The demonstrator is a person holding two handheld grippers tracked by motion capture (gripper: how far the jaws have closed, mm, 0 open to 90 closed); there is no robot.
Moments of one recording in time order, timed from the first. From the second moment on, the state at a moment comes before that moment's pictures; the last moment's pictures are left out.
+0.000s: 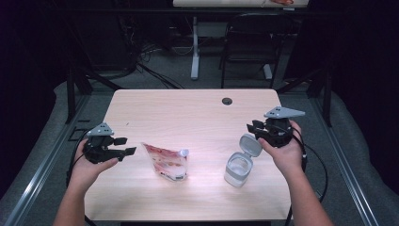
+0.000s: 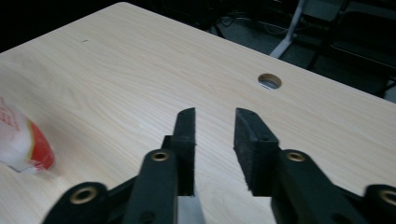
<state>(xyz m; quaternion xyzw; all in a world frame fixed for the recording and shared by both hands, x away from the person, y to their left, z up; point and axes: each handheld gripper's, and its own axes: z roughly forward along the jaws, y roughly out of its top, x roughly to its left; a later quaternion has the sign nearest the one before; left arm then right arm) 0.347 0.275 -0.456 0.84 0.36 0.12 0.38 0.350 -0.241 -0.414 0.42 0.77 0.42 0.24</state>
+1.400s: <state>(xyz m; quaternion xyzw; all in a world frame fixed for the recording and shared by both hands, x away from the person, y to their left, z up) 0.349 0.279 -0.460 0.84 0.37 0.11 0.38 0.308 -0.245 -0.456 0.43 0.76 0.44 0.19</state>
